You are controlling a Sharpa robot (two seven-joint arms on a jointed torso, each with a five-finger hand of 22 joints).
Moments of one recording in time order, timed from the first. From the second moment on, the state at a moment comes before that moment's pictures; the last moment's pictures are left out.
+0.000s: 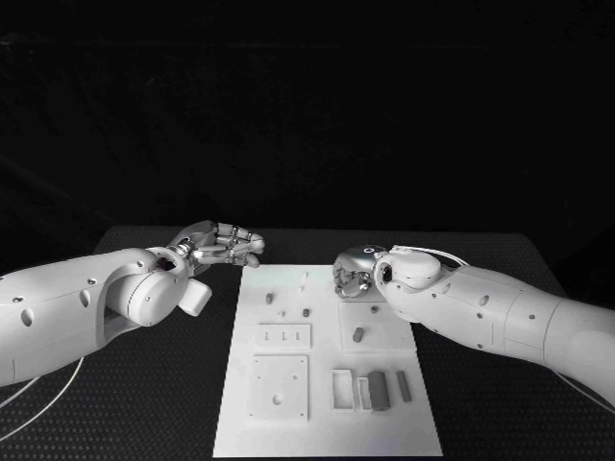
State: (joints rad) left arm 1.37 -0.79 -0.19 1.35 -0.16 -0.17 0.17; left_hand 1.58 -0.07 0.03 0.29 0.06 0.70 0.19 0.44 0.28 0.99 0.18 0.16 0.10 0.95 0.12 0.32 0.68 0.04 0.83 0.04 0.28 0.52; right arm 1.20 -0.44 -0.08 0.98 -1.68 -0.11 -0.08; right_hand 1.10 0.00 0.51 -0.29 0.05 0.86 0.14 0.29 0.48 1.25 0.03 0.41 0.92 1.21 -0.08 1.17 0.86 0.25 1.07 0.01 0.84 1.26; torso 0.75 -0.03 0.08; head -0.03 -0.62
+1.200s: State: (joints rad) left arm 1.37 -0.80 -0.19 1.35 -0.16 -0.17 0.17; left_hand 1.58 -0.07 0.03 0.29 0.06 0.70 0.19 0.44 0.28 0.99 0.18 0.15 0.10 0.95 0.12 0.32 0.68 0.04 0.83 0.04 0.28 0.51; right arm 1.19 -0.44 -0.08 1.03 -1.75 -0.39 -0.11; right_hand 1.07 0.00 0.68 -0.29 0.05 0.94 0.09 0.32 0.50 1.34 -0.02 0.42 1.00 1.25 -0.12 1.24 0.86 0.25 1.14 -0.02 0.88 1.30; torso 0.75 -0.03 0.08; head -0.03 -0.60
